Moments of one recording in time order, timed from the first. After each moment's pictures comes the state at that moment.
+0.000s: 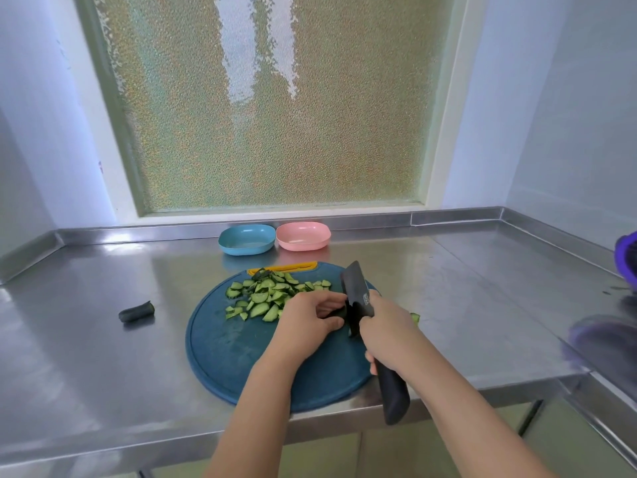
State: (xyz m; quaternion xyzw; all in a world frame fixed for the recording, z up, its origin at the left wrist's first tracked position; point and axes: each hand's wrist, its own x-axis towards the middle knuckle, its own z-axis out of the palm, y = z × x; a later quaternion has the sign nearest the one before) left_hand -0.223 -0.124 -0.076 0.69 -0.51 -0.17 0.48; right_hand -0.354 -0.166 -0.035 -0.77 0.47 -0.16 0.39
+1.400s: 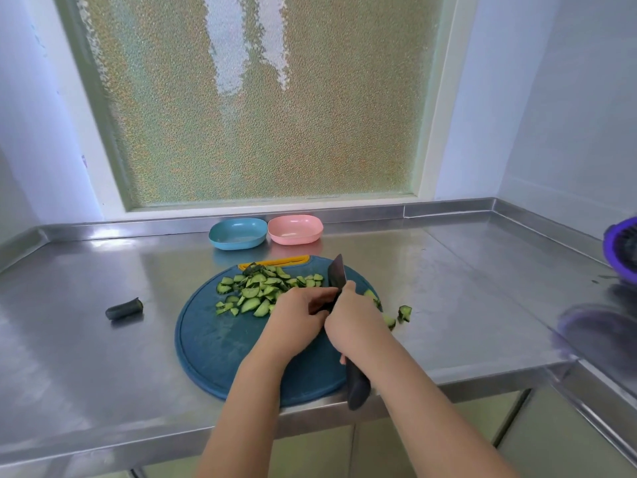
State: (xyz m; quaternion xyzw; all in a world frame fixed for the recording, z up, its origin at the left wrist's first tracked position) left_hand -0.222 -0.122 -0.079 0.69 -0.55 -0.13 0.45; right_hand -0.319 -0.162 -0.040 -0.79 0.52 -0.11 0.30
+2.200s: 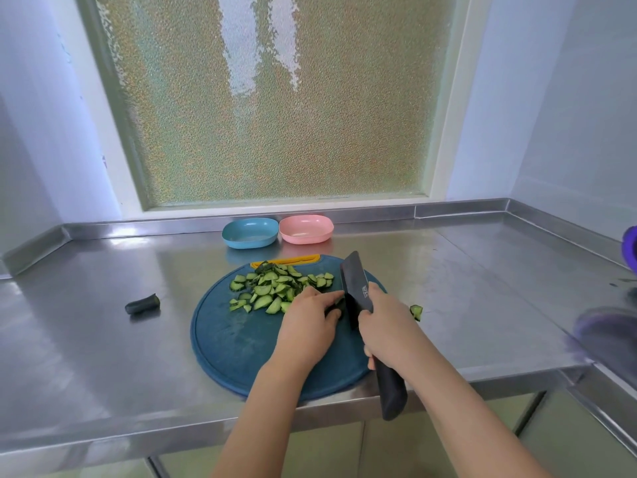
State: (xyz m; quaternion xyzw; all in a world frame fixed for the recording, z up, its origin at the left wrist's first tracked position) left_hand -0.234 -0.117 -0.082 0.77 -0.53 -0.01 0.35; right_hand -0.355 -0.161 -0.036 -0.79 0.46 -0.16 0.38
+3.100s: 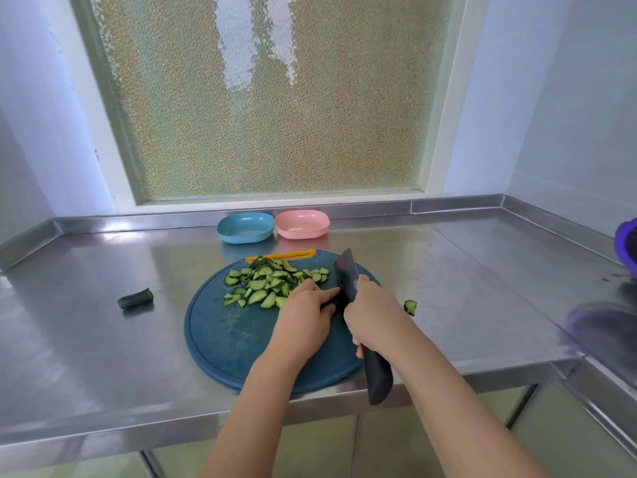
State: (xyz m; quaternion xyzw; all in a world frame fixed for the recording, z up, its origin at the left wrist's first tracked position) left_hand -0.231 -0.120 -0.086 0.76 -0.55 0.01 0.34; right_hand -0.338 -0.157 -0.018 -0.80 0.49 -0.07 0.33
